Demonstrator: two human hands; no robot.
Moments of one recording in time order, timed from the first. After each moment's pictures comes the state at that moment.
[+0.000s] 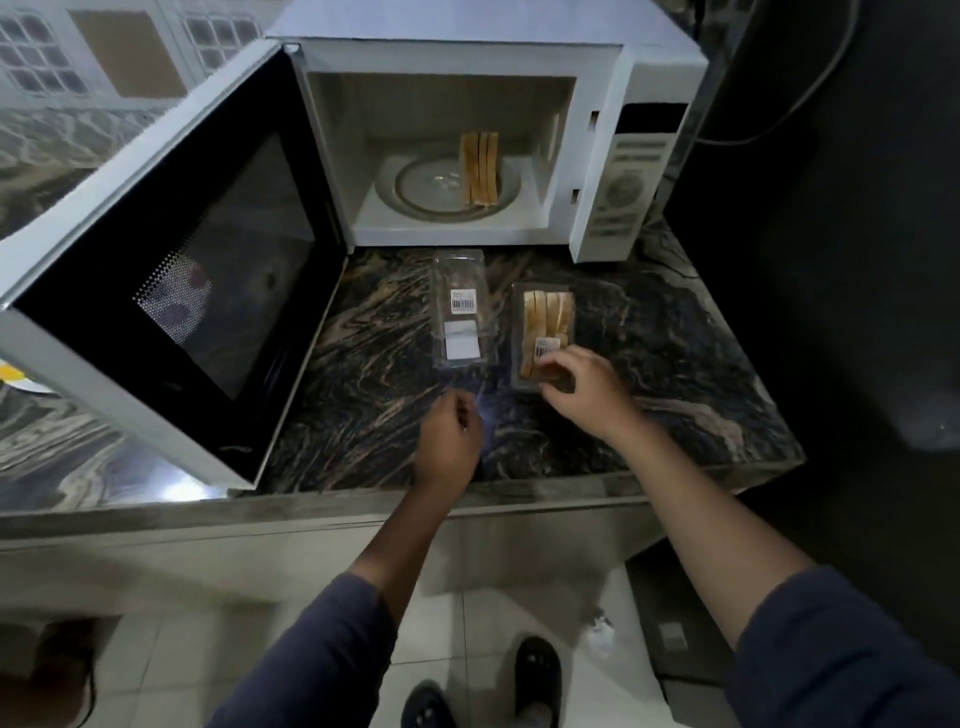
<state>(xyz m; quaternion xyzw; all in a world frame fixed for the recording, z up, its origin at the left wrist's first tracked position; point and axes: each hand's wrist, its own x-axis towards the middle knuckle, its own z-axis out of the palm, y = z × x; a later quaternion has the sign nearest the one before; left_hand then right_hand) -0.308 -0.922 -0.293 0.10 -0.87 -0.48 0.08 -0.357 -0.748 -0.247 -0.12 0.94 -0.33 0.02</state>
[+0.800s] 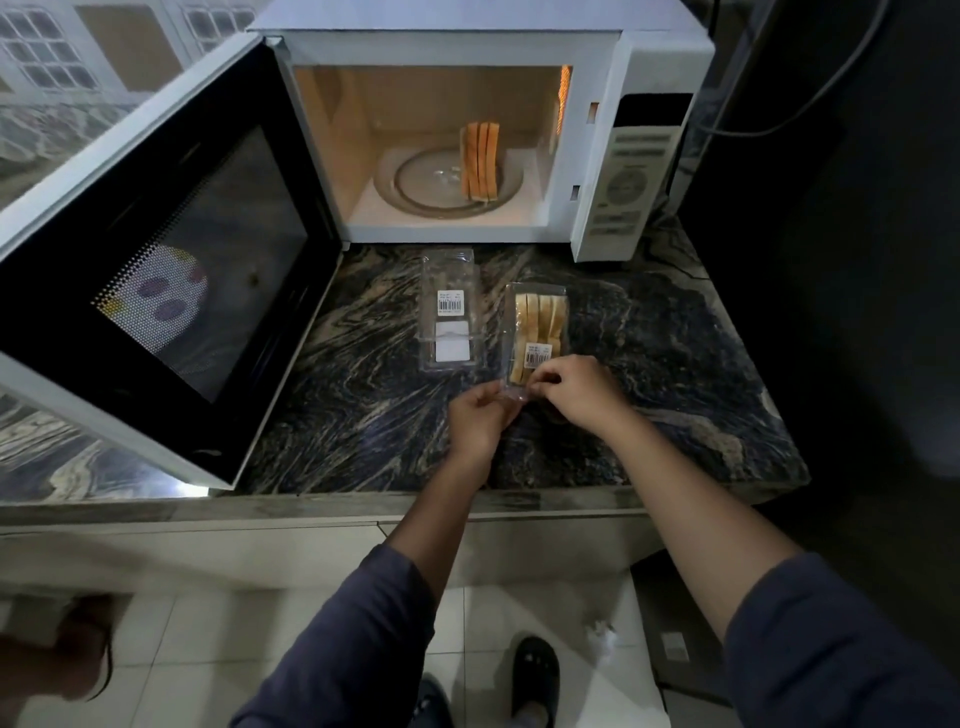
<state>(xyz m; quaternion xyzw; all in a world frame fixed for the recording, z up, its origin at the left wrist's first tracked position) -0.340 -0.866 -0.287 0.23 -0.60 -0.76 -0.05 -0.378 -0.745 -0.242 -0.06 0.95 -0.28 0.12</state>
